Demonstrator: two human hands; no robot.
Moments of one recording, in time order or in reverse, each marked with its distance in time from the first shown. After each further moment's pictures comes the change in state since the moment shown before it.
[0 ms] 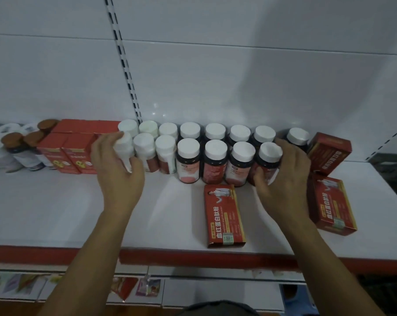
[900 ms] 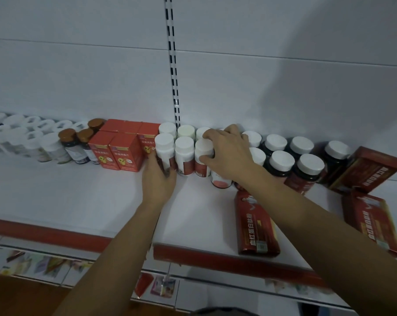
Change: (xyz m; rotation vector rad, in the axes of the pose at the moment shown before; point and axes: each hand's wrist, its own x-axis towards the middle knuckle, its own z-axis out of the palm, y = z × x) left_hand -0.004 -0.061 0.020 -0.031 -0.217 -0.322; right_hand 0.065 -0.130 0.106 -0.228 -0.546 -0.379
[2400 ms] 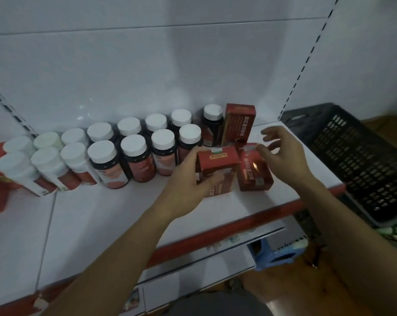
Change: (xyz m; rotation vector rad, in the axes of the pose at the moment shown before) left_hand -0.129 0.199 0.133 -0.387 -1.001 0.293; right_hand -0.238 0.238 -0.078 0.298 0.372 0.748
